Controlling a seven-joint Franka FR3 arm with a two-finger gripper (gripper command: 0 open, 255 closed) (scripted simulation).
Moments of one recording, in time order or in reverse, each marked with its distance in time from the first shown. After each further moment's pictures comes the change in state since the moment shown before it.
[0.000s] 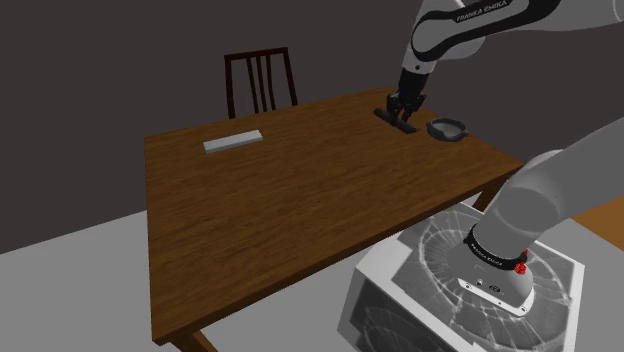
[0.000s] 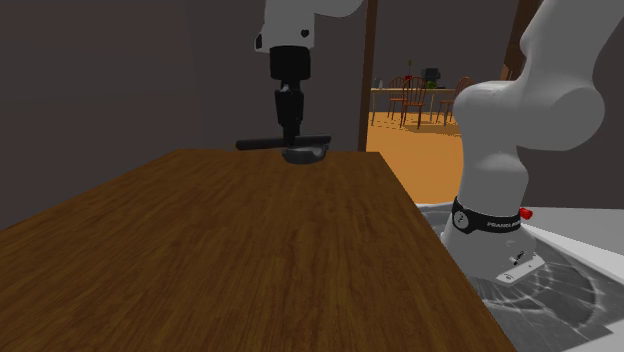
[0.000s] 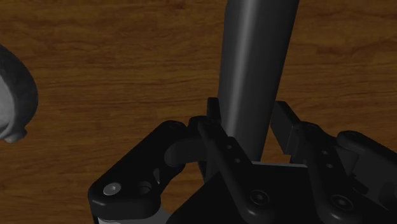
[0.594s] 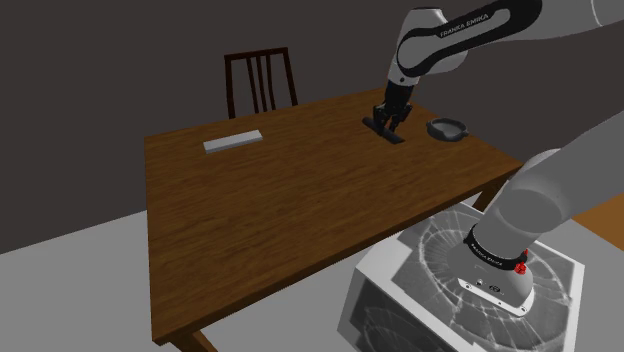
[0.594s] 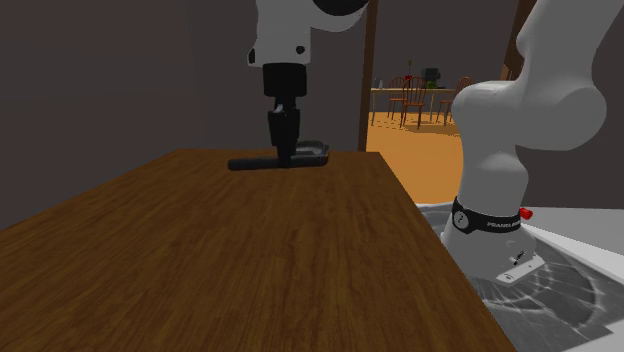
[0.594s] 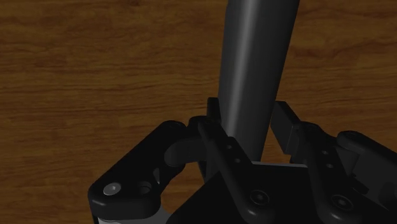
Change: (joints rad) arm 0.042 0.052 0.054 -0.036 0.033 0.092 0.068
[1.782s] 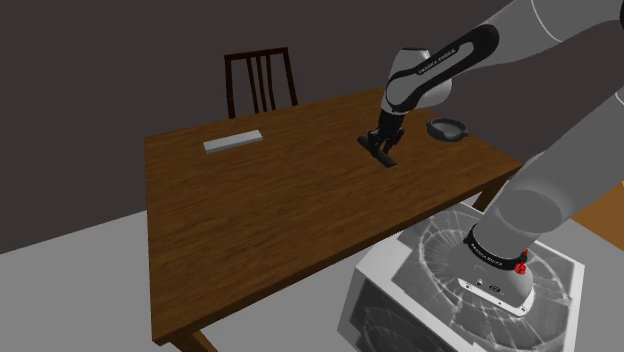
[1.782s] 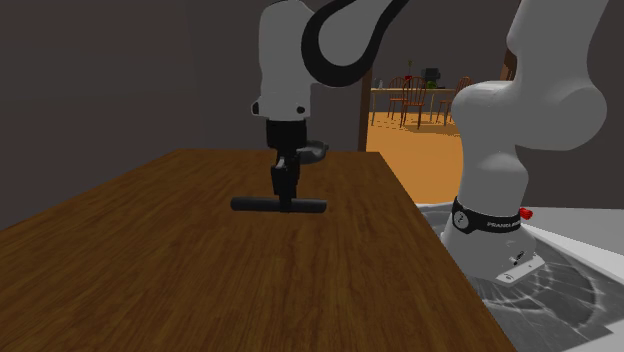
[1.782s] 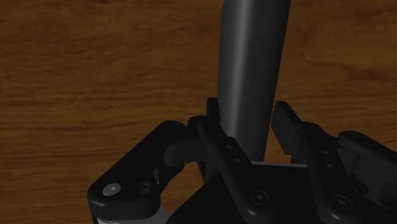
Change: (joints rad) arm 0.013 0.159 -0.012 -0.111 0.036 0.270 -0.040
